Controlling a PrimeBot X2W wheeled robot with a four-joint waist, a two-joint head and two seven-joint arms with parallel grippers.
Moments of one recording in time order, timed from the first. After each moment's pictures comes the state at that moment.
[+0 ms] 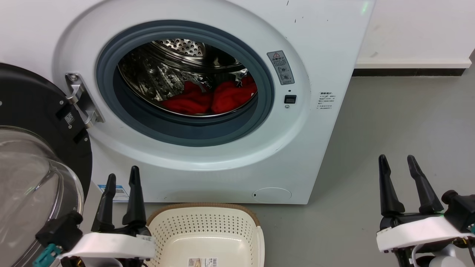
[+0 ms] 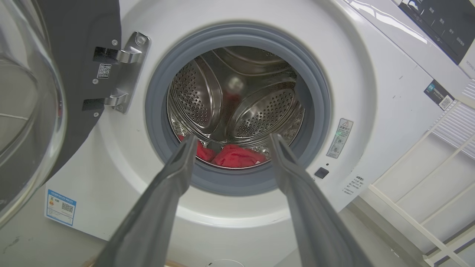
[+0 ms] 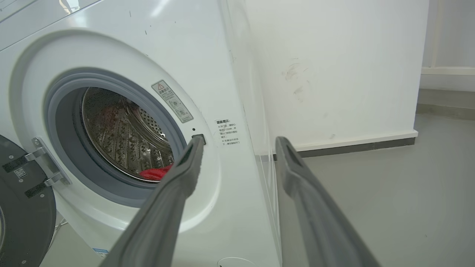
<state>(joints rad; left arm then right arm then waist) 0.03 0.05 0.04 -0.03 -0.60 -0.10 -0.16 -0.01 -0.05 -0.03 0.00 0.28 0.13 -0.16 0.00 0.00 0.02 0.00</state>
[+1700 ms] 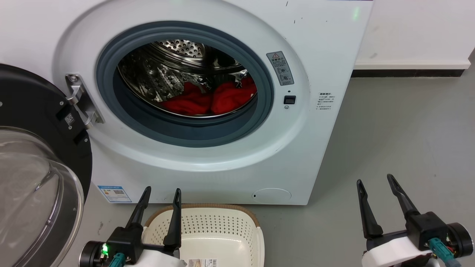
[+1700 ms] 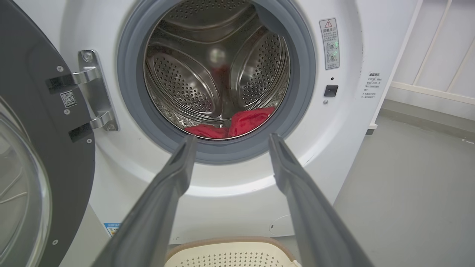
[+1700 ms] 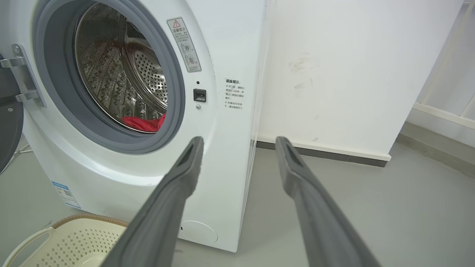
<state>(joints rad) 0.05 0.05 -0.09 0.08 -0.09 -0.06 -0.26 0.02 -0.05 0.01 0.11 -0.04 0.13 -0.26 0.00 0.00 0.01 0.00</state>
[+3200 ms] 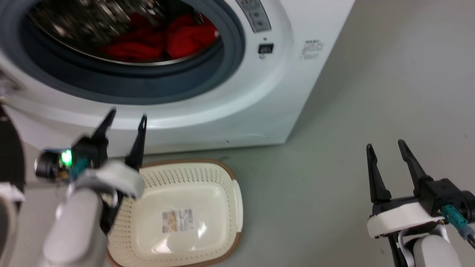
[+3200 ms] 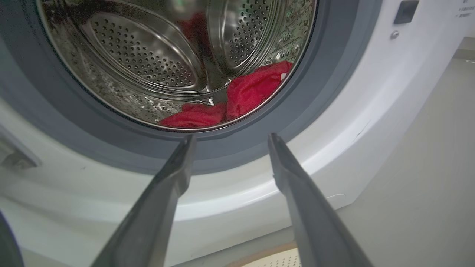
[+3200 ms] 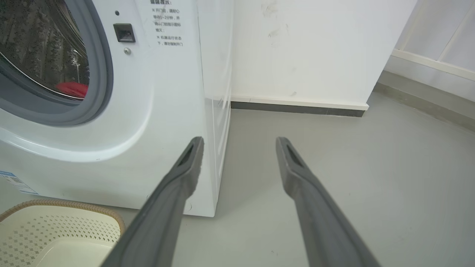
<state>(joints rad) -0.38 0.28 -0.13 0.40 -0.14 -0.13 -0.26 -0.12 -0.05 -0.03 0.16 -0.01 0.13 -0.26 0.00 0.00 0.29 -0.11</state>
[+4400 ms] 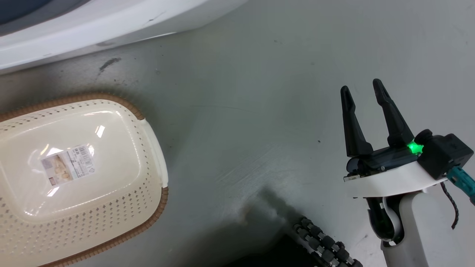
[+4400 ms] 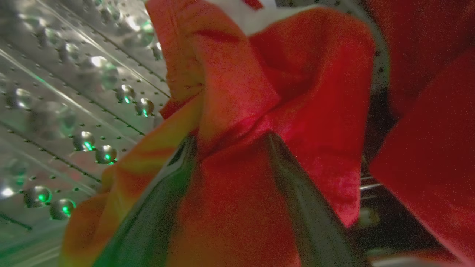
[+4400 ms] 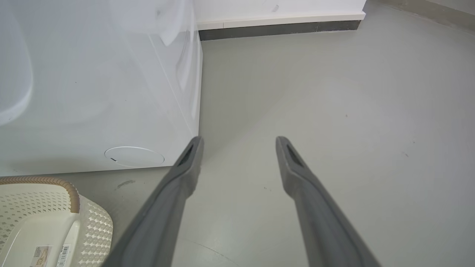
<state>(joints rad) -1.65 0.74 -0.55 0.88 -0.43 -0.12 0.77 -0.31 -0.05 0.14 0.05 0.25 0.13 -0.26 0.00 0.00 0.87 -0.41</state>
